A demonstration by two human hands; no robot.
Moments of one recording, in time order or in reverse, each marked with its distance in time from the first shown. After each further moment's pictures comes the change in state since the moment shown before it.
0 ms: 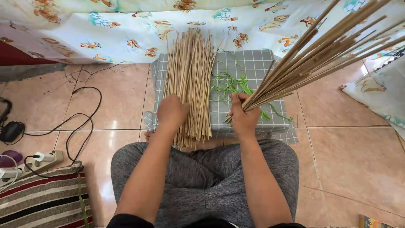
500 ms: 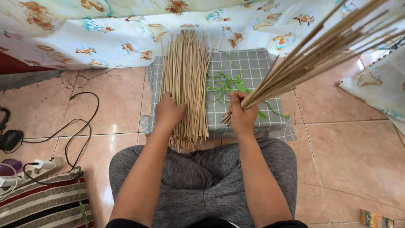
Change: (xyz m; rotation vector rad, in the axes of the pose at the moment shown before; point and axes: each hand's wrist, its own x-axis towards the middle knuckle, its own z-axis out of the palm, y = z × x) left_hand -0.003 0.002 0.000 -0.274 -0.032 -0.043; right_hand 0.003 -0.011 -0.005 0.043 0.025 0.021
